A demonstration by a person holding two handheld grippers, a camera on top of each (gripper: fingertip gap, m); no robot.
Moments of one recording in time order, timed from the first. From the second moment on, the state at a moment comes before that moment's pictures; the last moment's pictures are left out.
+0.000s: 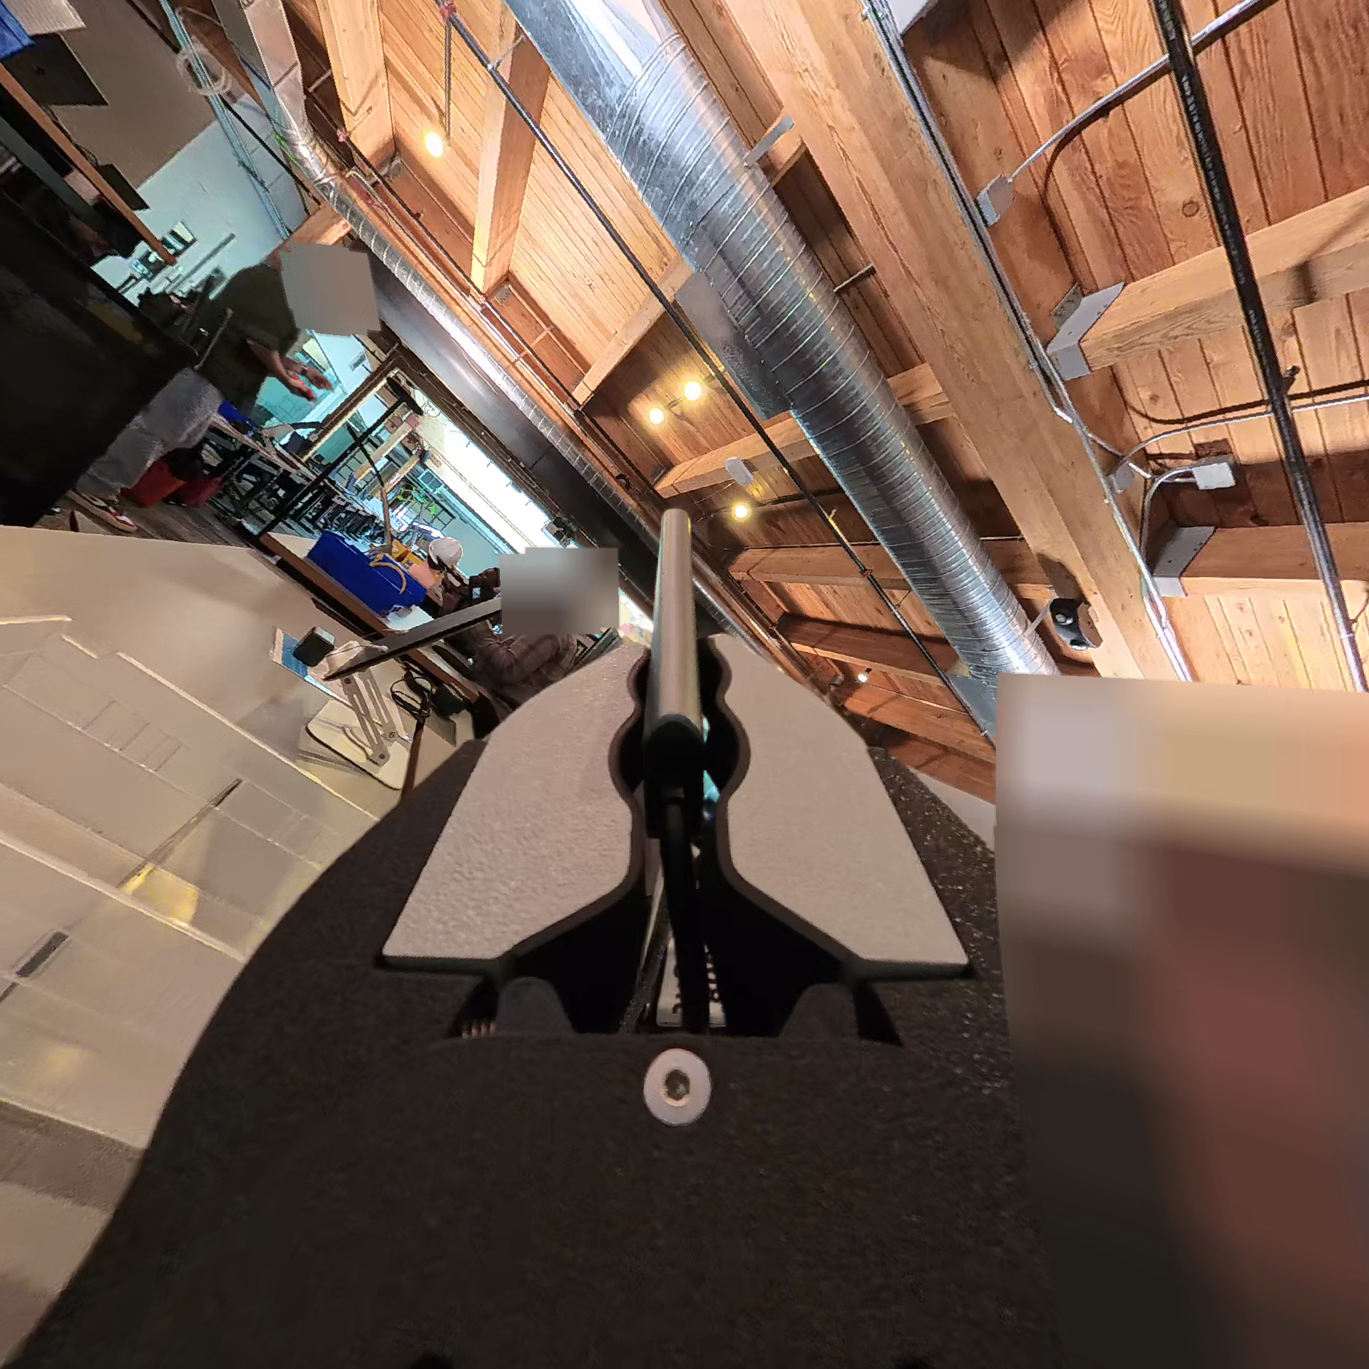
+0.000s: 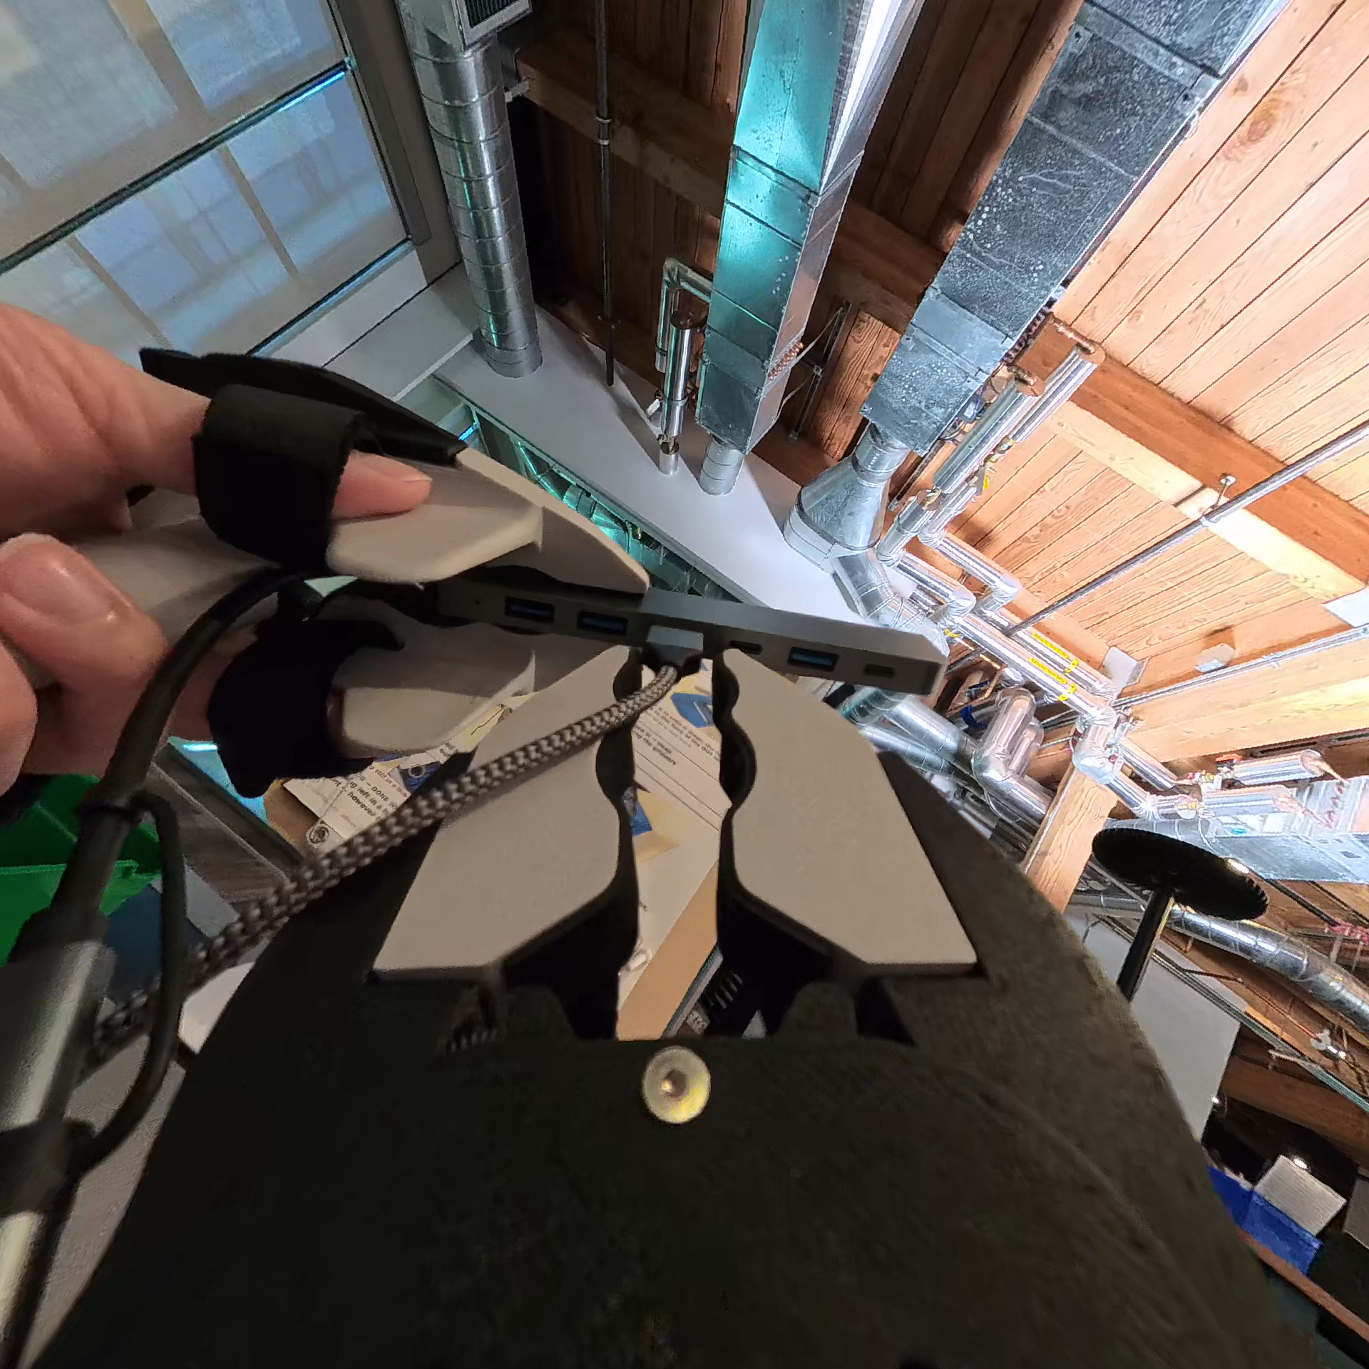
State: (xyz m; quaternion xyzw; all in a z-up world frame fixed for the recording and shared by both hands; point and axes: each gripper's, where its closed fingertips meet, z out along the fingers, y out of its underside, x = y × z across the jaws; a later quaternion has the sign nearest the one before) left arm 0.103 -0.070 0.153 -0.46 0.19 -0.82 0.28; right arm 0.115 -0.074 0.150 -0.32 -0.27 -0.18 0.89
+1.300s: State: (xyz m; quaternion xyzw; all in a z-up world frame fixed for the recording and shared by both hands) left arm 0.119 -0.088 0.092 -0.42 0.63 -0.26 0.59; right arm 0.163 -0.078 0.073 -0.58 -0.58 0.08 0.56
